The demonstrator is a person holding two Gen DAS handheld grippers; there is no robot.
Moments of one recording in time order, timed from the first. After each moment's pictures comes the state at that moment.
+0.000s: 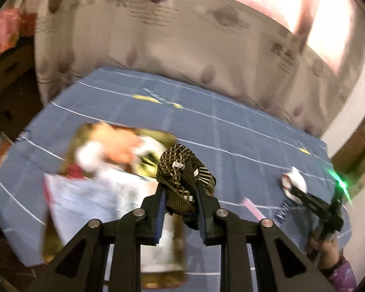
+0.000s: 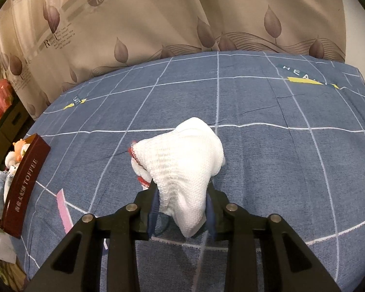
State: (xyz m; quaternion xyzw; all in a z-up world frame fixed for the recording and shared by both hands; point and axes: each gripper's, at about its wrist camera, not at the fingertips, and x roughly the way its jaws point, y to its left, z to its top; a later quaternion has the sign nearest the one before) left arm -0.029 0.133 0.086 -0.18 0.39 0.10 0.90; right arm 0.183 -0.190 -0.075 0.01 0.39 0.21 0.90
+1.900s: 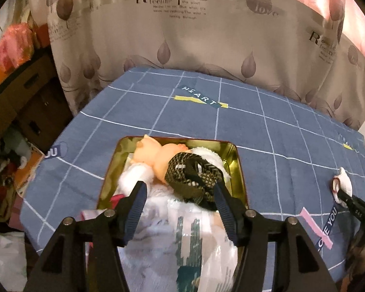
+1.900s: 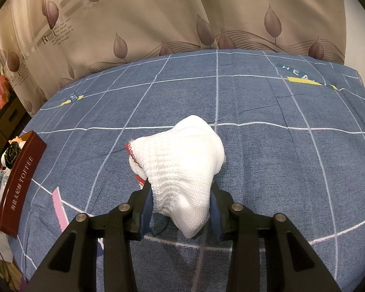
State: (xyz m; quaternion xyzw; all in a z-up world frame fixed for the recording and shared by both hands) left arm 0.002 0.192 0.069 -0.12 0.43 0.19 0.88; right arm 0.187 -0.191 -0.078 0.00 0.39 0.20 0.90
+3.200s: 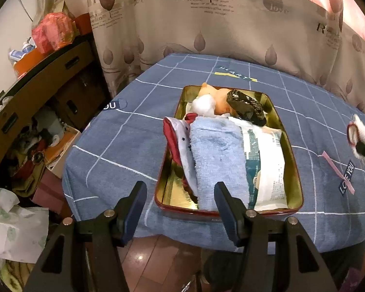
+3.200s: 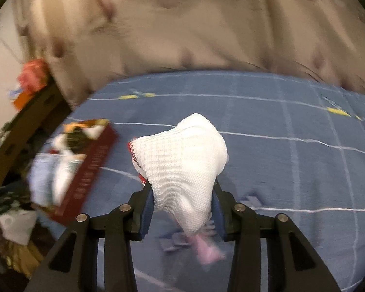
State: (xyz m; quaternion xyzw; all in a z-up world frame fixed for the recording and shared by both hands) left arm -0.135 0.180 0.065 -0.09 0.44 0.26 0.86; right arm 0.093 -0.098 -0.017 -0.02 0.36 0.30 0.88
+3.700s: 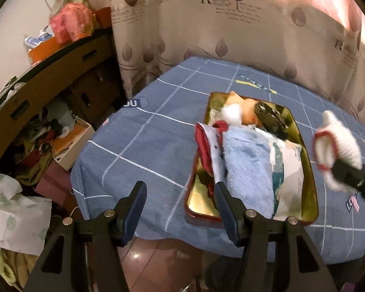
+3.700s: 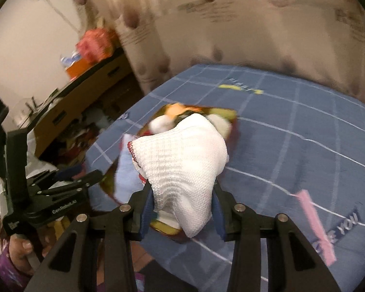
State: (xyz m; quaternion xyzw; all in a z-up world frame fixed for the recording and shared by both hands) left arm -0.148 0.207 0.066 -0.12 0.42 0.30 0.85; right arm 0.026 0.049 -0.002 -0.07 0.37 0.45 0.81
